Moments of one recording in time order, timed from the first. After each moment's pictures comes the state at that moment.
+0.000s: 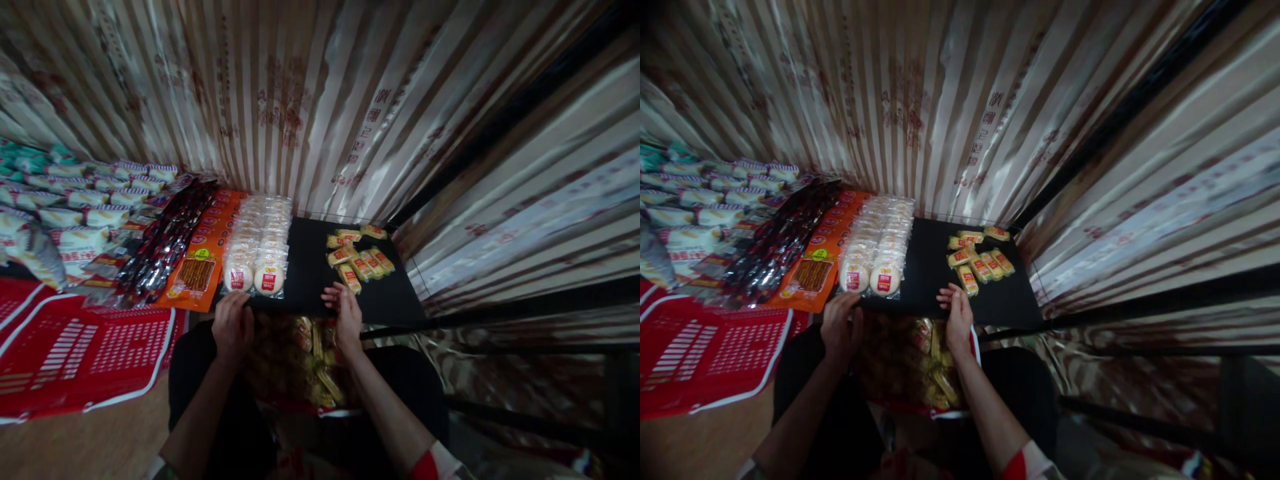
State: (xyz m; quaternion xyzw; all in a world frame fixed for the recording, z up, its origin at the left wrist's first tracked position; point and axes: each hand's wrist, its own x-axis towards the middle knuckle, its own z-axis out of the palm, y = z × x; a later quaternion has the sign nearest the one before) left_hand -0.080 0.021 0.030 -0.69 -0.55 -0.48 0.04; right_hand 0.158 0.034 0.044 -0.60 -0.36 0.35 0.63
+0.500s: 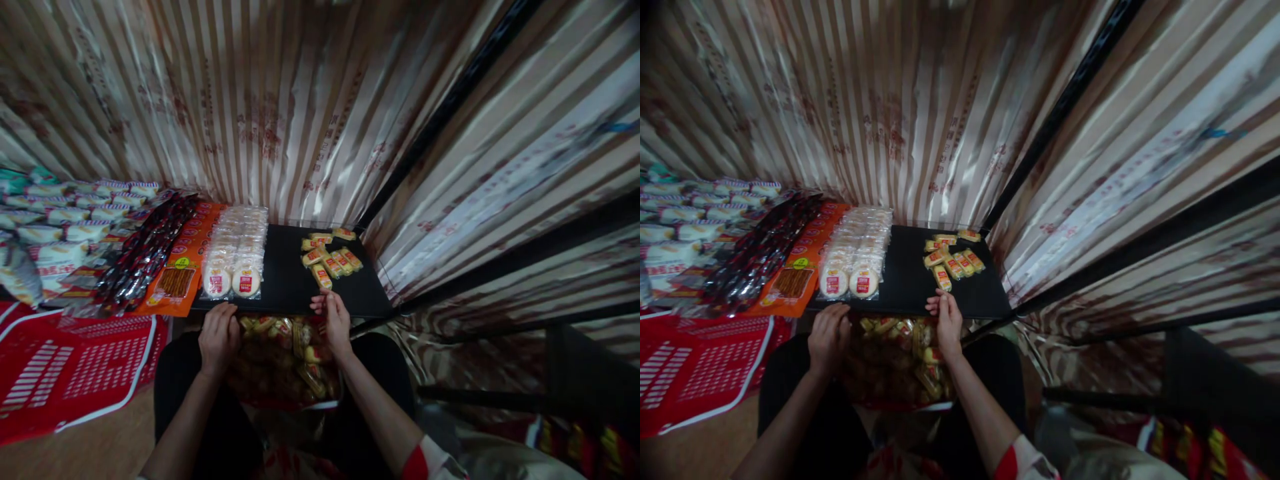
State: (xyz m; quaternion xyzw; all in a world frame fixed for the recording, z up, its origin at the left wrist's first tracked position) left_hand -0.063 0.001 0.034 -0.72 -0.51 -0.46 0.09; right_hand 0.184 0.000 0.070 -0.57 -0.35 0.37 0.64
